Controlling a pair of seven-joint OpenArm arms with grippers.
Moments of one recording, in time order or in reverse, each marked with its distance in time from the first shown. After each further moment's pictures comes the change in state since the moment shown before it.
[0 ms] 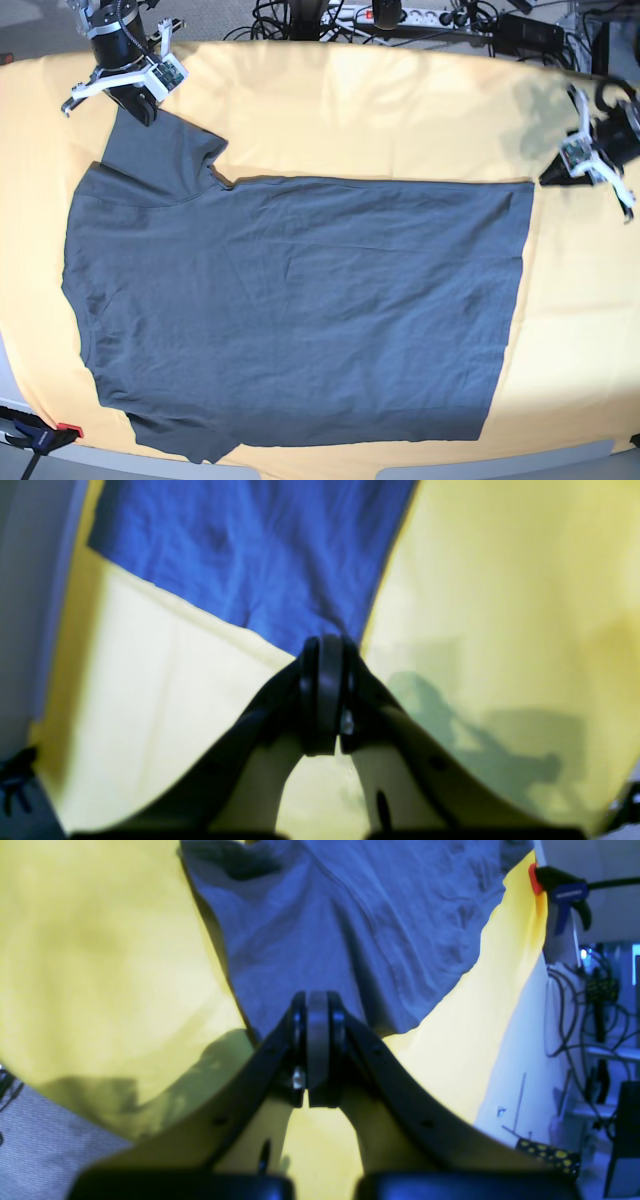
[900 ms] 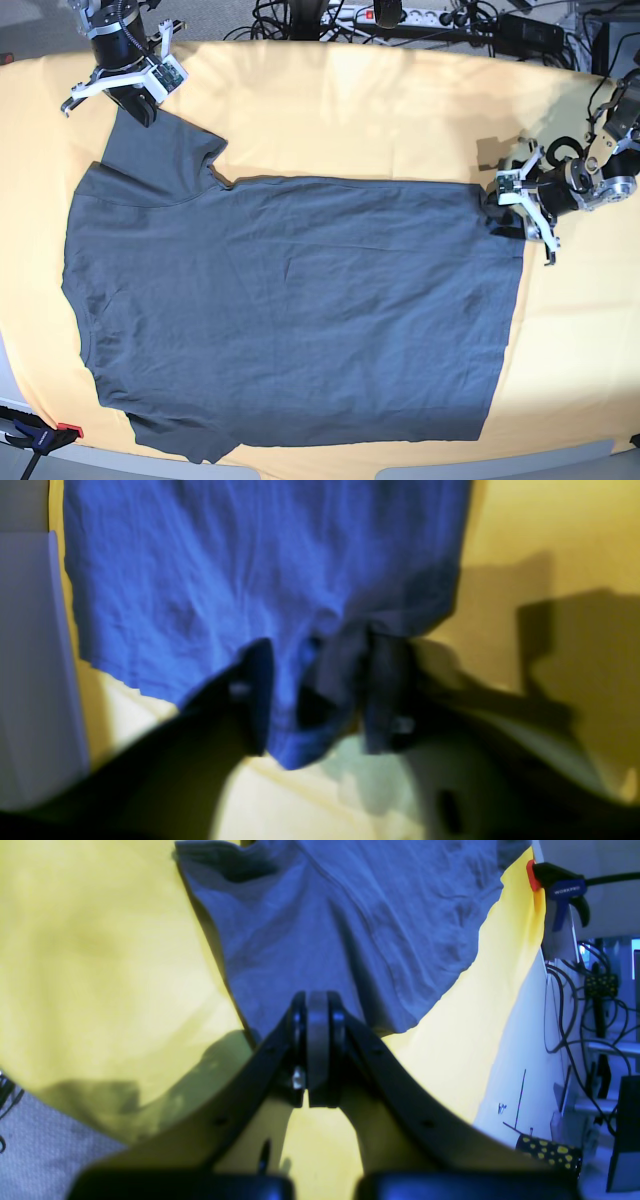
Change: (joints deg) left arm -44.8 4.2 52.7 -17.5 22.8 7.8 -3.5; right arm 0.0 -0.6 0.0 0.0 -0.1 -0.7 -0.3
